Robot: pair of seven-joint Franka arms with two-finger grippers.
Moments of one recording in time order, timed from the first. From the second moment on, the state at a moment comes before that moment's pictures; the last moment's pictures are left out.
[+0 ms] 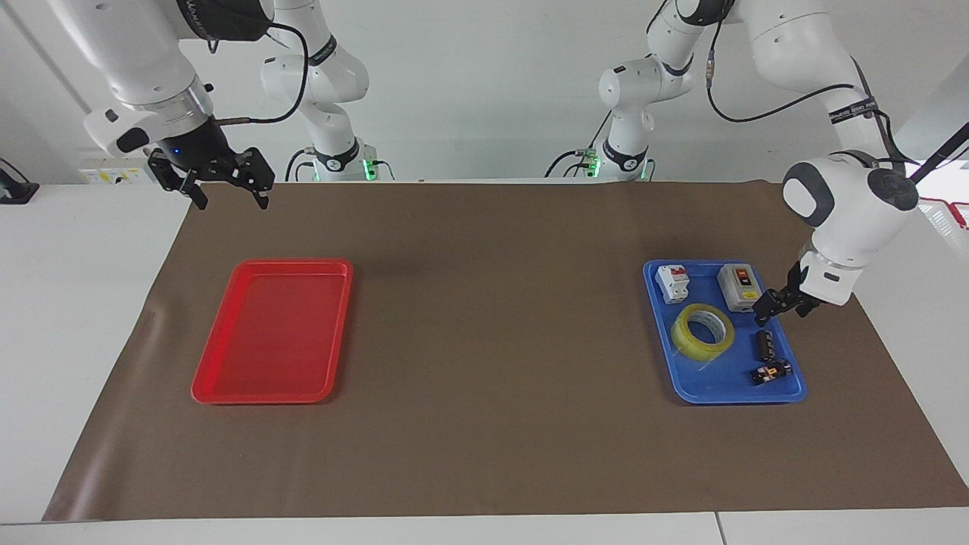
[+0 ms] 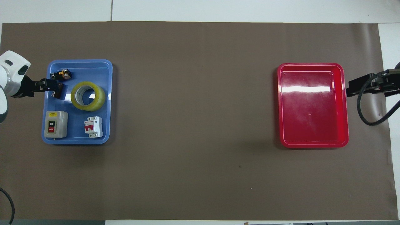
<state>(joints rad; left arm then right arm) 0.20 0.25 -0.08 -1.90 0.04 2.23 -0.02 -0.02 0.00 0.02 -1.54 0.00 1.51 0.03</state>
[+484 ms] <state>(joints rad) 0.11 0.26 -0.08 -1.96 0.04 2.24 -0.09 -0.02 0.00 0.02 -1.54 0.00 1.51 0.03</state>
